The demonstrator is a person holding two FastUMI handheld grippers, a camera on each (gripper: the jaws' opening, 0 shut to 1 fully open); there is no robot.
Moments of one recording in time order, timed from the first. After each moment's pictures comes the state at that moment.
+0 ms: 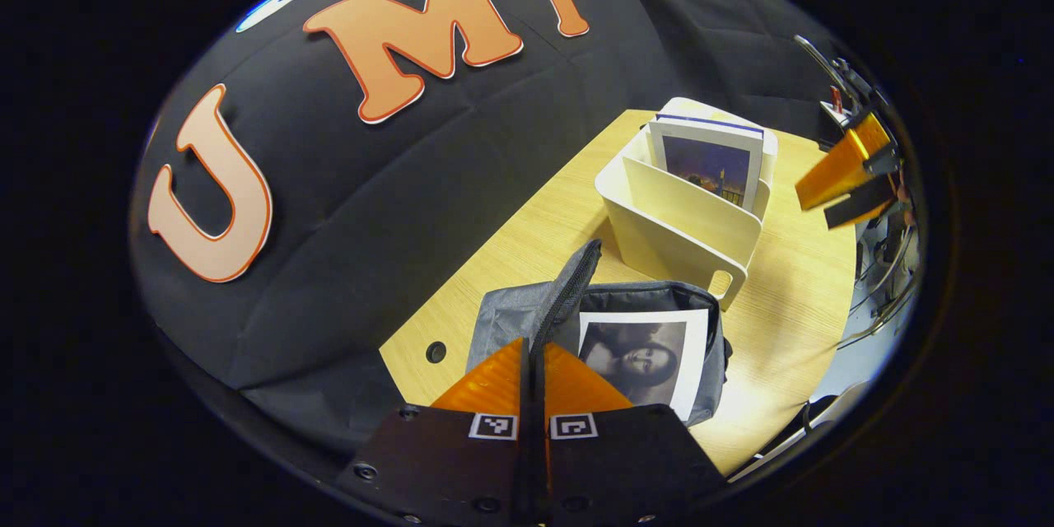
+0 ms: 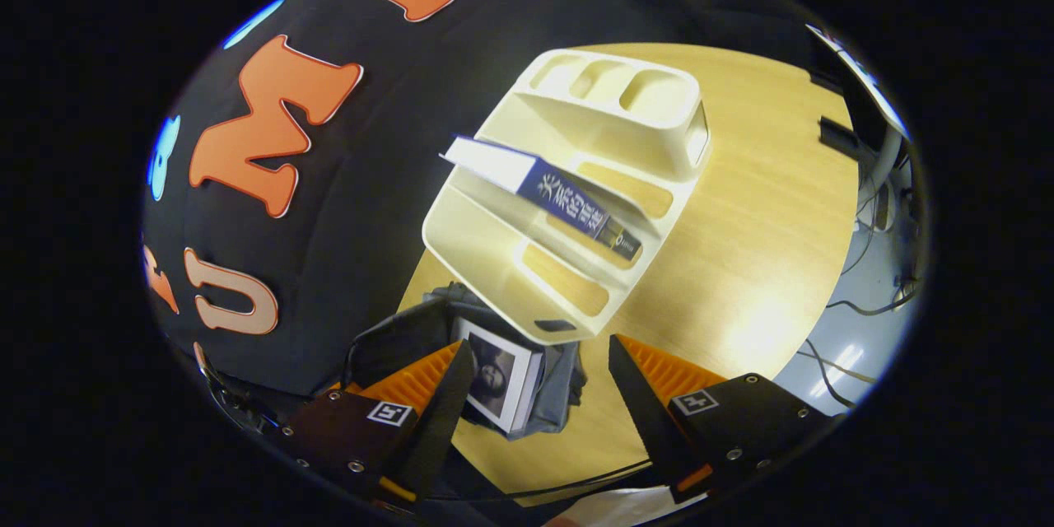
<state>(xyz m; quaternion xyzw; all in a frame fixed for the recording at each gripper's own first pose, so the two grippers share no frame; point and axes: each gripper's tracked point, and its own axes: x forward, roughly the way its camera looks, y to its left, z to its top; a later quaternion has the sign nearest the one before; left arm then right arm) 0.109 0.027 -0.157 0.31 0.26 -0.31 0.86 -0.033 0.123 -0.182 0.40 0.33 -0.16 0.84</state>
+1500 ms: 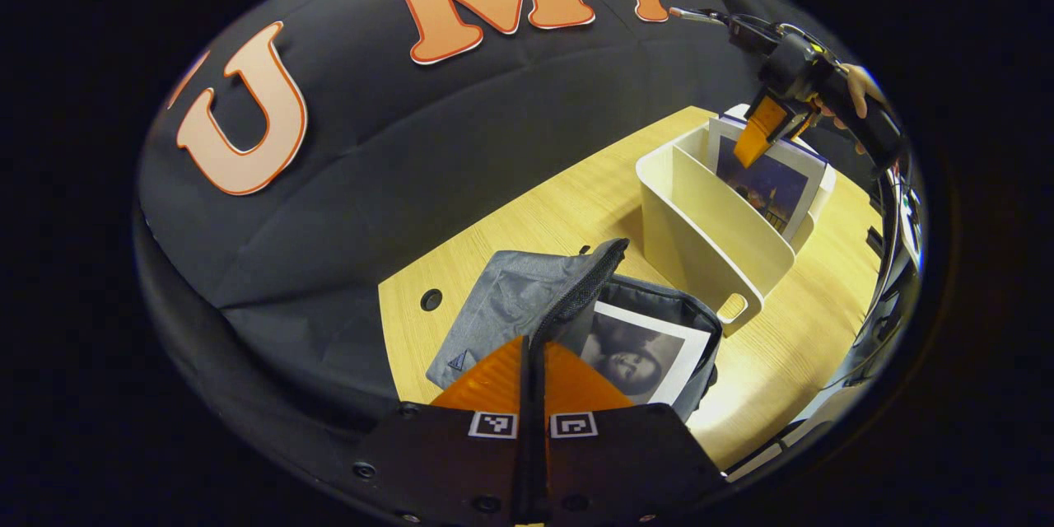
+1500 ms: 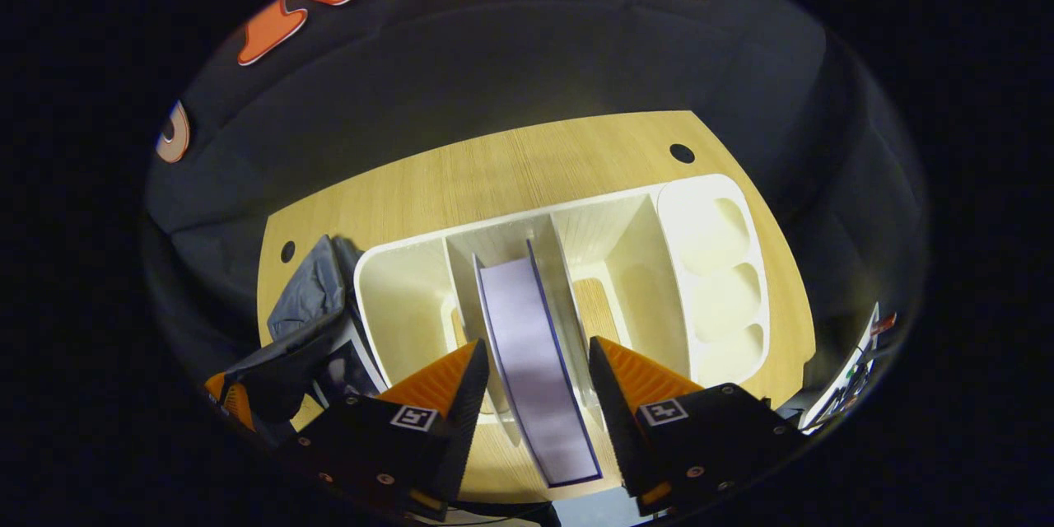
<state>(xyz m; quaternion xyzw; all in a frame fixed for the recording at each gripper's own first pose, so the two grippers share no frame) 0.101 0.025 -0.184 0.24 0.33 -0.21 0.89 0.126 0.050 -0.196 0.04 0.50 -0.10 0.86</state>
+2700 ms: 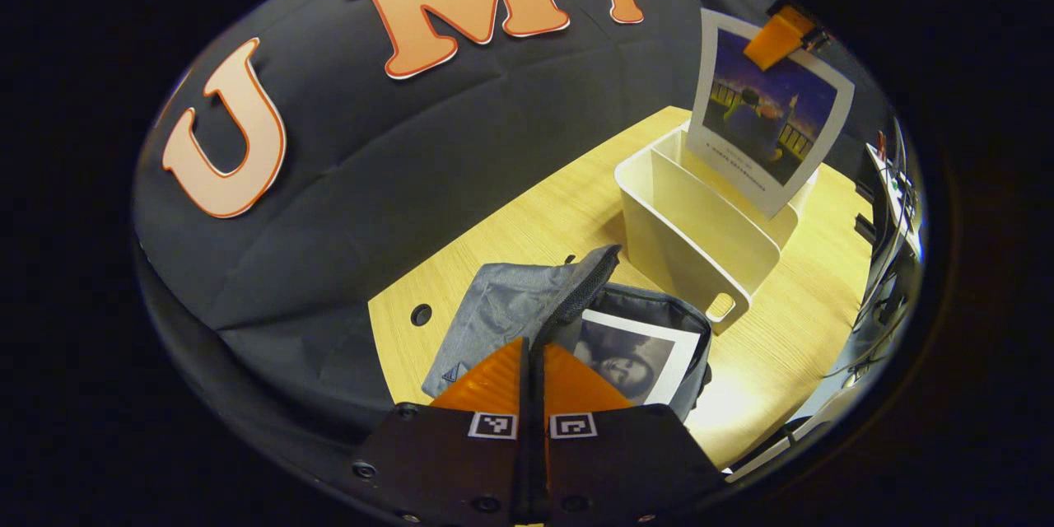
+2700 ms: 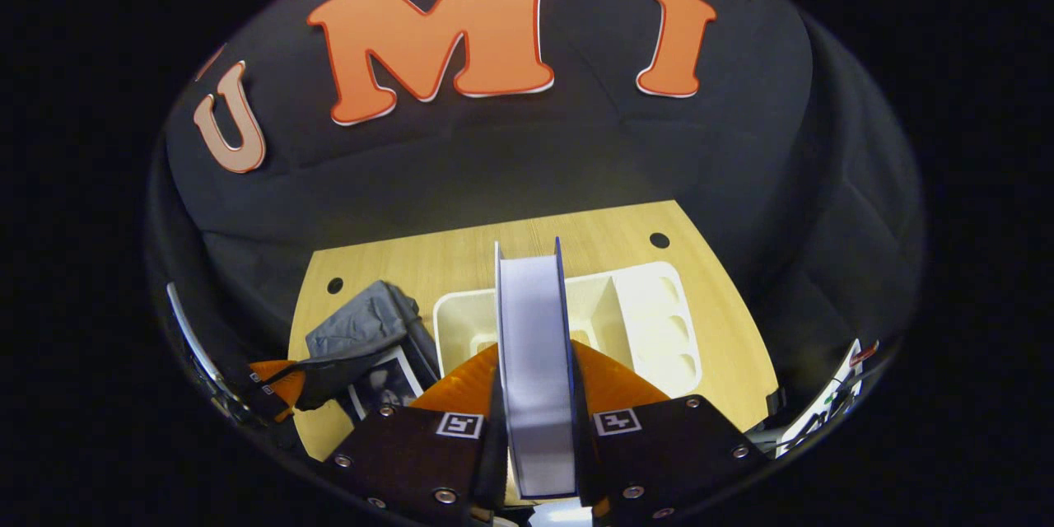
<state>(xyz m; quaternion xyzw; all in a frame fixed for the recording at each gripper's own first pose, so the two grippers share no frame) 0.104 0.012 -0.178 0.25 0.31 -0.25 0.88 0.071 0.078 -0.023 0.00 0.33 -0.07 0.94</state>
